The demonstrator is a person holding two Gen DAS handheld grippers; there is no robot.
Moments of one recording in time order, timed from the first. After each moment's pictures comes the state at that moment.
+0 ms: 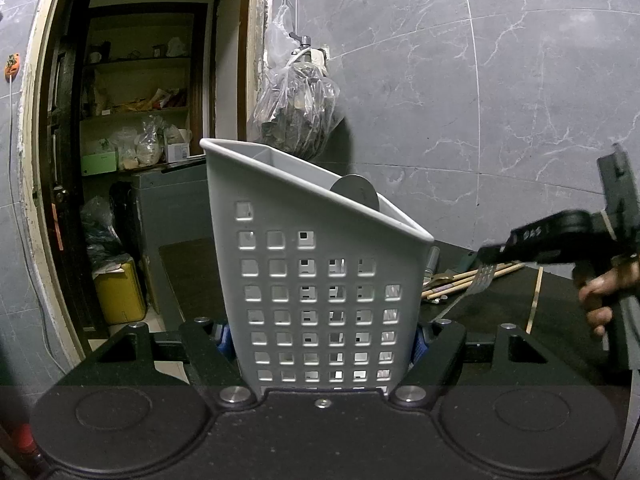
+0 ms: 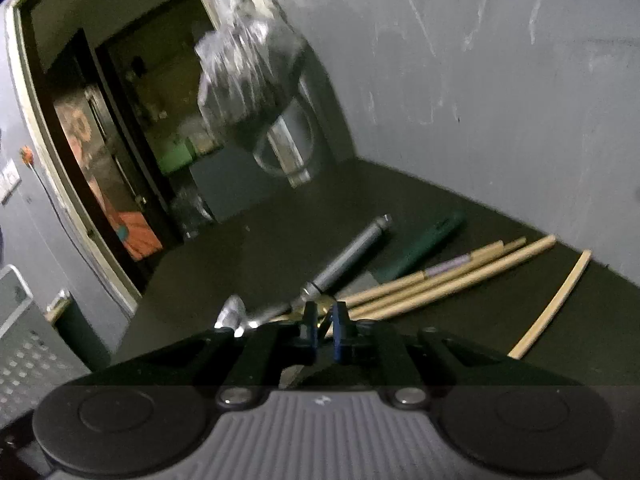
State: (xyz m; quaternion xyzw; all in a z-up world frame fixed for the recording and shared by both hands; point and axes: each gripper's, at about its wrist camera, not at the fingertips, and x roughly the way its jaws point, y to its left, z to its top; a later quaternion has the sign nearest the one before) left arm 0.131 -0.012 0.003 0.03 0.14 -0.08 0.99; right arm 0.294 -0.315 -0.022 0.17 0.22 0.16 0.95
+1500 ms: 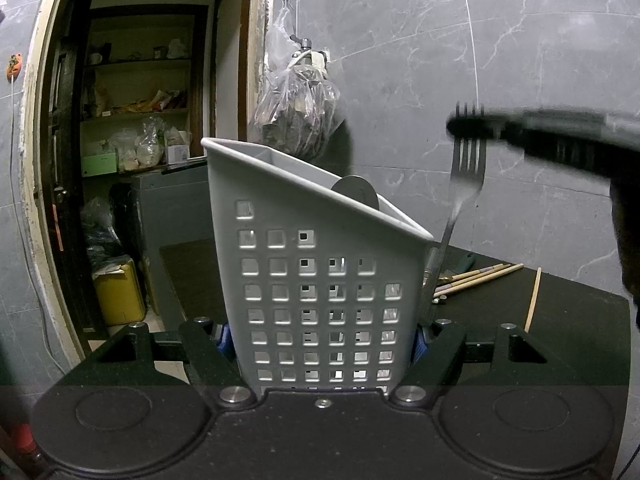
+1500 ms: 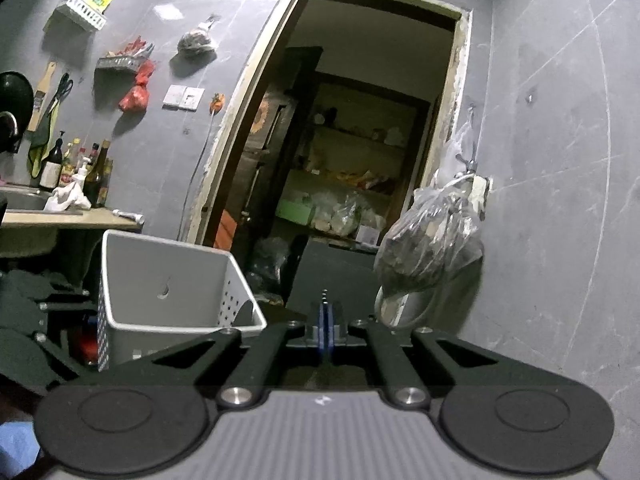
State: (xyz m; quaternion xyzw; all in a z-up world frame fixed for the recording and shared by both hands) left arm 0.131 -0.013 0.003 0.03 0.14 -0.08 0.99; right arm 0.163 -0.193 0.051 -0.15 -0.04 0.26 0.95
